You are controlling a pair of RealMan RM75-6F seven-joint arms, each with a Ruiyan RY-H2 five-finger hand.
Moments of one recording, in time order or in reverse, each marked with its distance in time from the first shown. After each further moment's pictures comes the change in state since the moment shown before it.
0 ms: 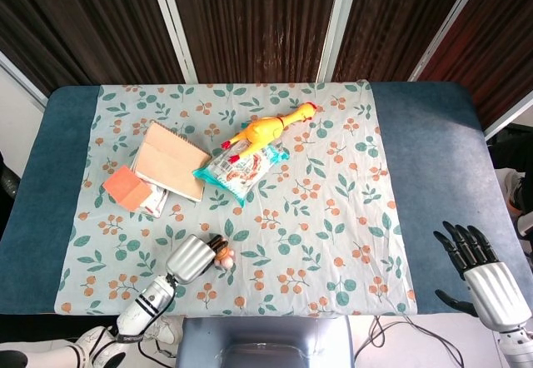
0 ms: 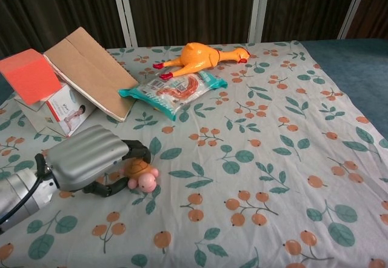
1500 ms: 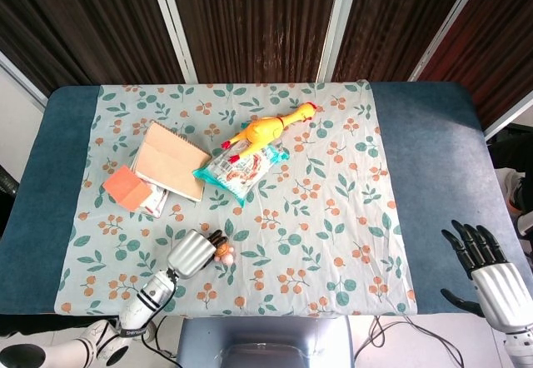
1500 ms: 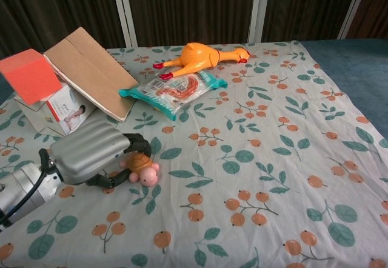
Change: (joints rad) left arm -0.043 -0.066 0.047 0.156 -0.018 0.102 -0.083; right arm -0.015 0.009 0.007 -0.008 0.020 0.011 0.003
